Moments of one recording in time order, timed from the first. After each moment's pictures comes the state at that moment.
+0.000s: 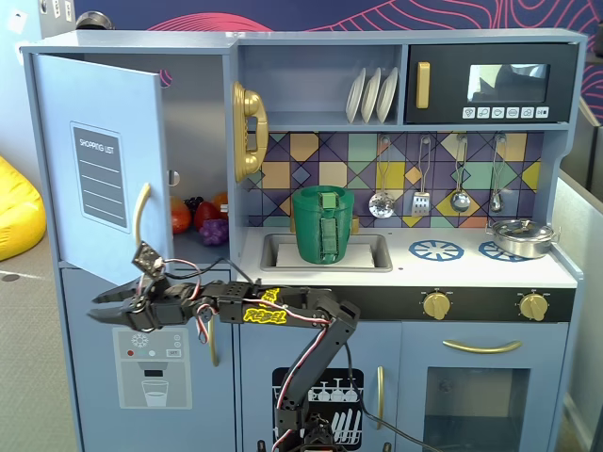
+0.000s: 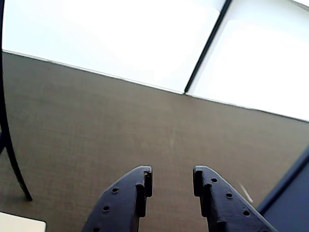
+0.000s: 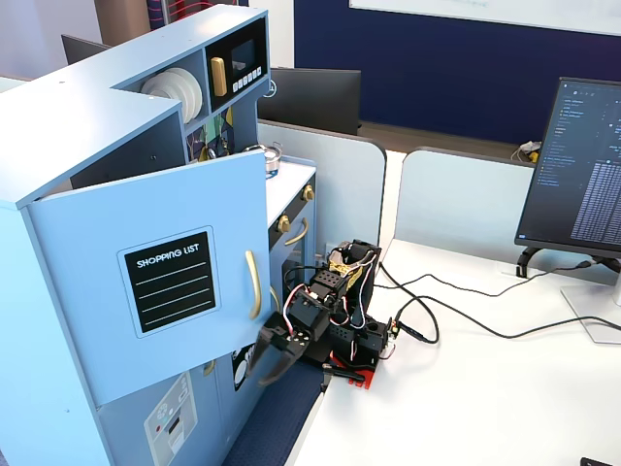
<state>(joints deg) -79.4 122.6 121.0 1.8 -113.9</state>
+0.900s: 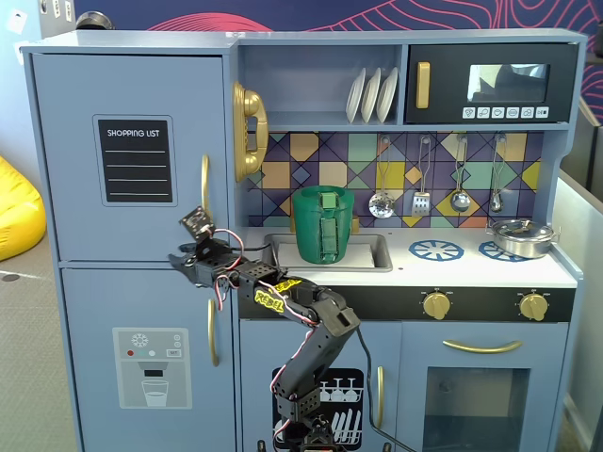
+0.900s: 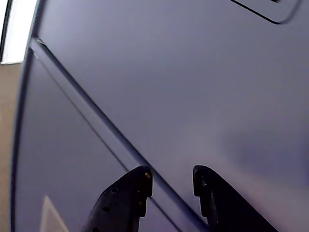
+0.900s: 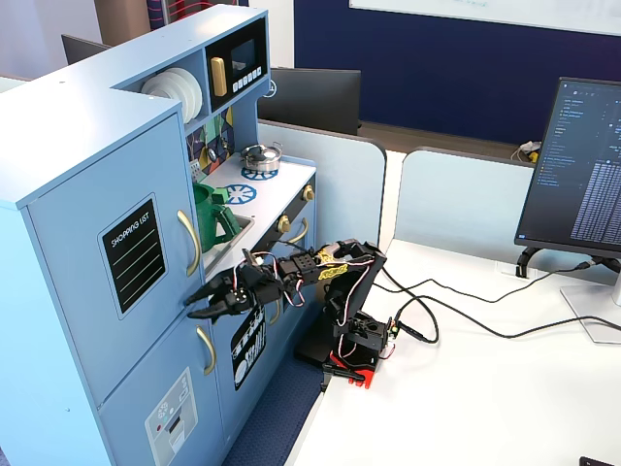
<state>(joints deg) -46.8 122.5 120.6 -0.9 -112.6</state>
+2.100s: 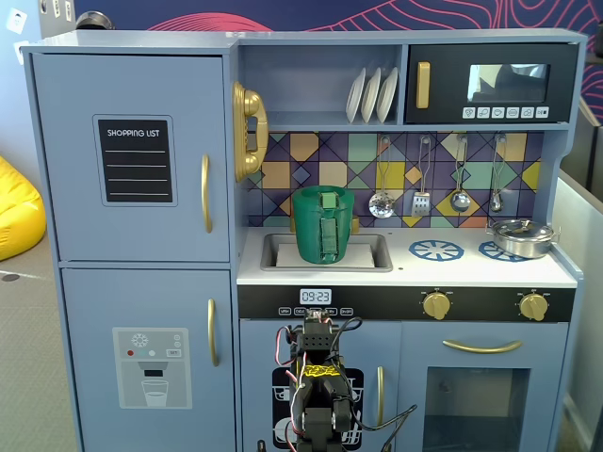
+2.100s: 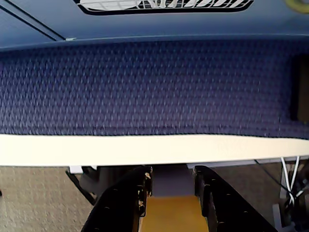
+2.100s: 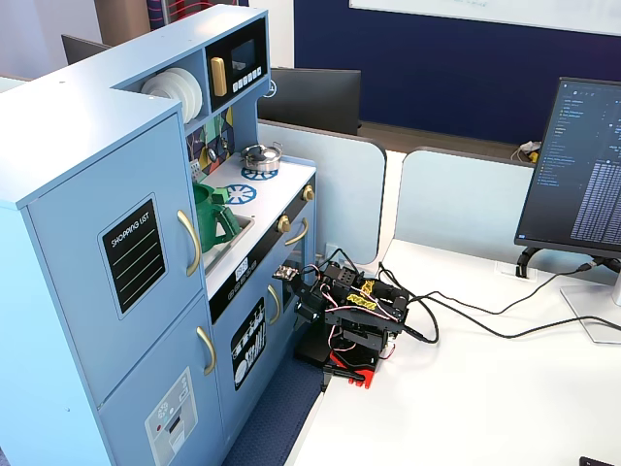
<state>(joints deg) -1.2 181.9 171.6 77.9 -92.5</state>
